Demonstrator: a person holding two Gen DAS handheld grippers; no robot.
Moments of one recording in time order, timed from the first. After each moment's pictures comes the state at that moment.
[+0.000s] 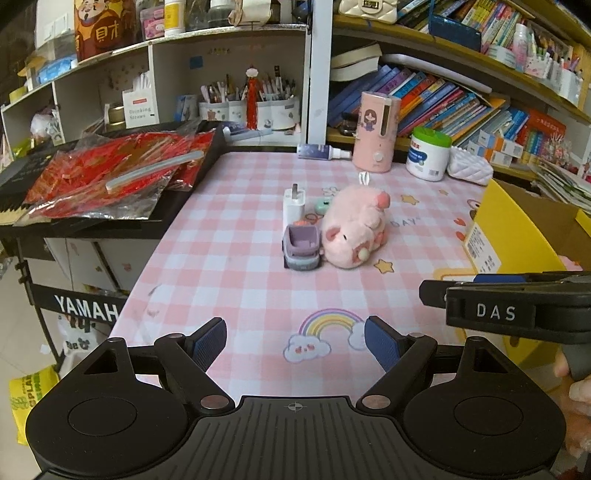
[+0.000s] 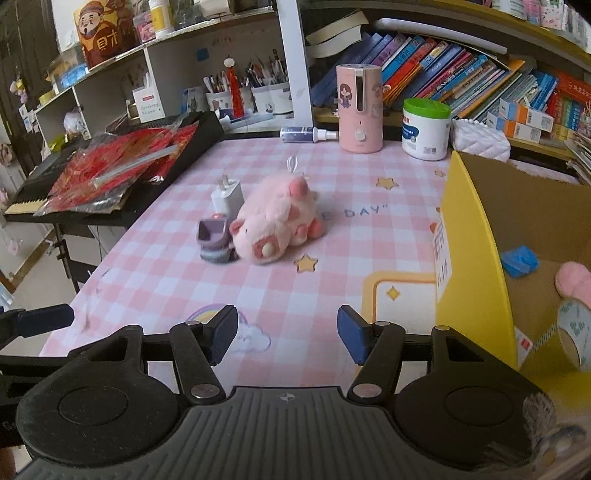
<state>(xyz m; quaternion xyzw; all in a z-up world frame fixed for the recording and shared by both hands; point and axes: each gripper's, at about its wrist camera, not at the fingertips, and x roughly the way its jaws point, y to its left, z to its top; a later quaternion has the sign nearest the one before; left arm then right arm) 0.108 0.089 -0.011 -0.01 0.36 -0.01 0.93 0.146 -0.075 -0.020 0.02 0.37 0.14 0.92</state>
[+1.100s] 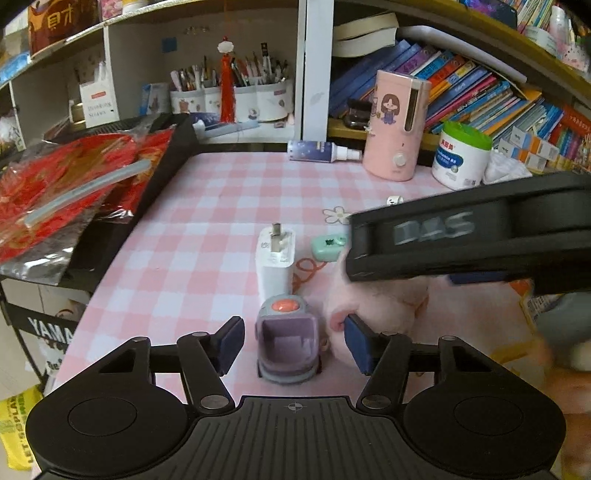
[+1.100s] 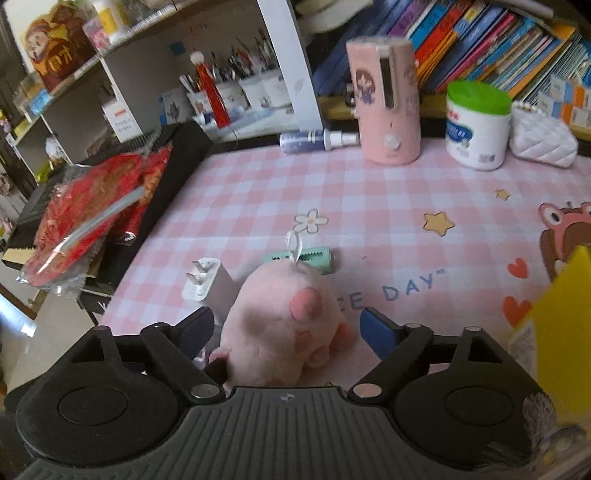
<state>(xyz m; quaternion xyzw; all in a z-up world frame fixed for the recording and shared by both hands) 0.256 0.077 -0.054 -0.01 0.38 -0.01 0.93 0.319 -0.046 -0.037 0.08 0.44 0.16 0.88</state>
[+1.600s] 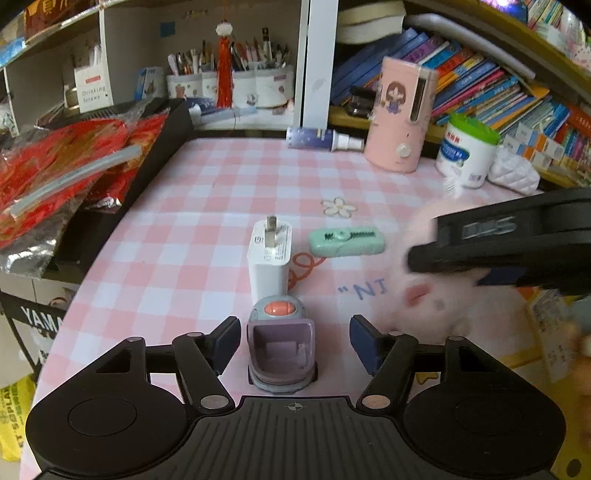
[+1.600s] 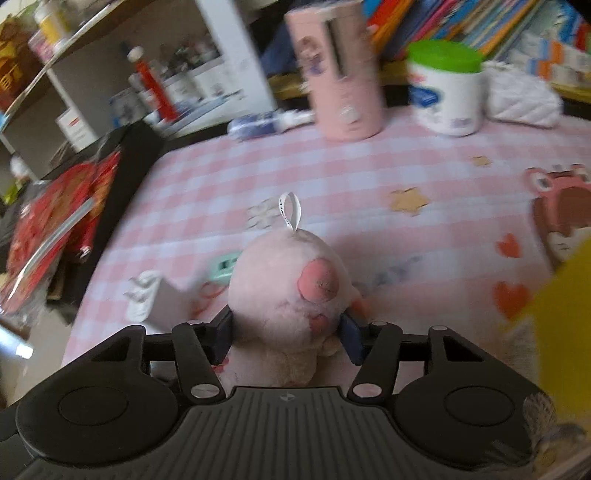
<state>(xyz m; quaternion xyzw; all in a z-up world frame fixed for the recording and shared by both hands) 0.275 0.076 -0.065 -0.02 0.40 -0.01 0.91 0.332 -0.076 -0.050 0.11 0.44 0.10 0.88</state>
